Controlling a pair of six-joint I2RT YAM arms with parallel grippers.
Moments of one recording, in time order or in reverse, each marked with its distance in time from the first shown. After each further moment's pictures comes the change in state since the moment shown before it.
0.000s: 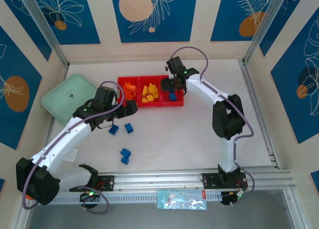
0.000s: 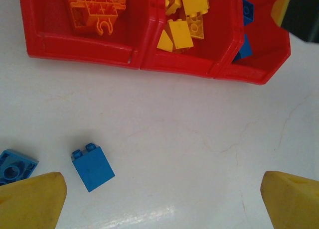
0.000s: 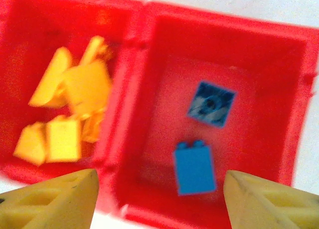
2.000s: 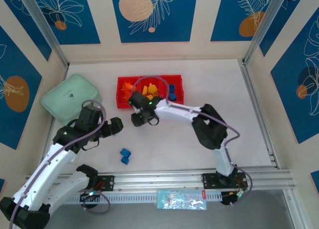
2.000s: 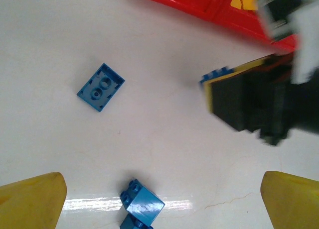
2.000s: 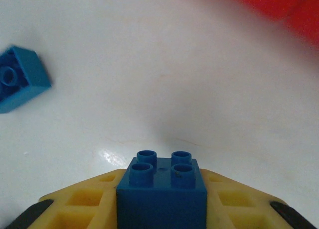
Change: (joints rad) left arm 0.004 -0.343 -0.126 -0.310 -0.104 -0.066; right arm 0.400 0.051 -0.103 0.039 -0.049 0.116
